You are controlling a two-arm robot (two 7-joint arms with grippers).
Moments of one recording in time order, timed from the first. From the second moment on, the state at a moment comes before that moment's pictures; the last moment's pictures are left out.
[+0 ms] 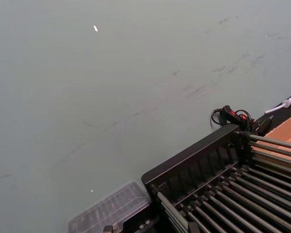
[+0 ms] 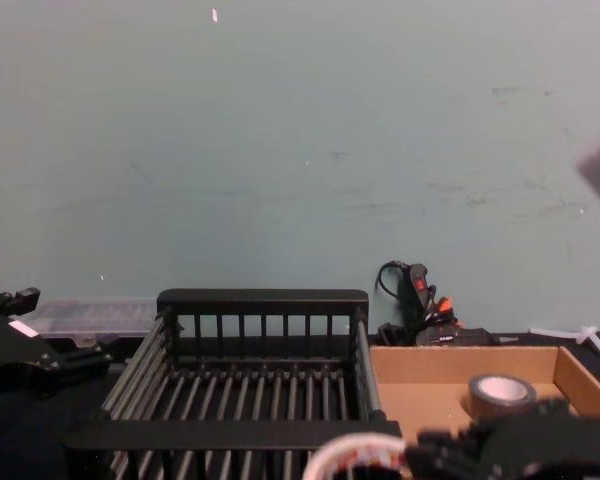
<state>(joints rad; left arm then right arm) -0.20 0.60 0.45 -1.41 -0.25 -0.12 0.03 0.04 0.49 -0.41 -1.82 0.22 0.40 0.46</state>
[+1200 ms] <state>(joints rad) -0.20 0.60 0.45 -1.41 -0.25 -0.12 0.03 0.47 0.25 -0.51 -1.38 0.11 0.22 0.36</state>
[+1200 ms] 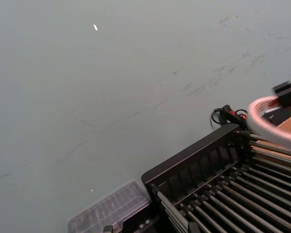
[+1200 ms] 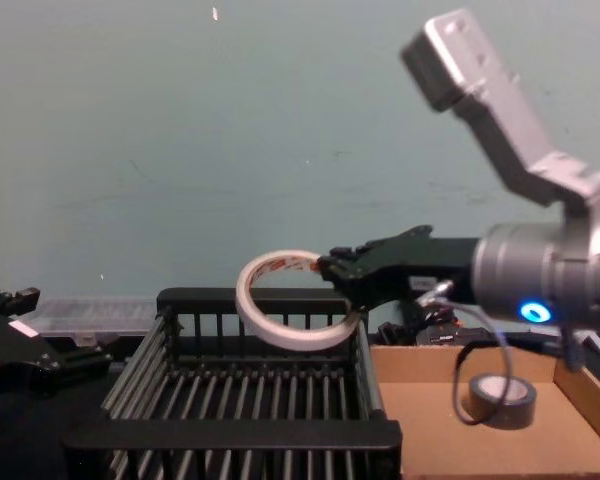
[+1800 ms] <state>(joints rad) -0.20 0.60 0.45 -1.41 -0.25 -0.12 0.03 0.55 0.12 -0.52 -1.11 0.04 0.16 0.34</state>
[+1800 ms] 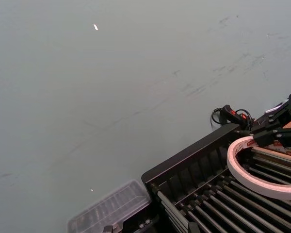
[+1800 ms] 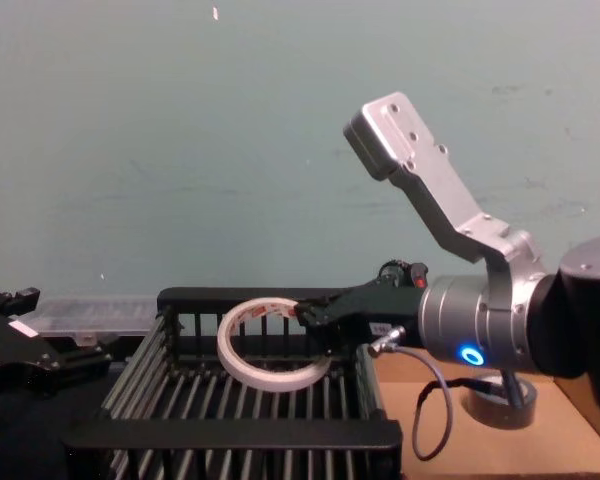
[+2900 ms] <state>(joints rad) -0.20 0.60 0.45 -1.41 -0.25 -0.12 0.03 0.56 0.12 -0.51 -1.10 0.03 0.15 0.34</state>
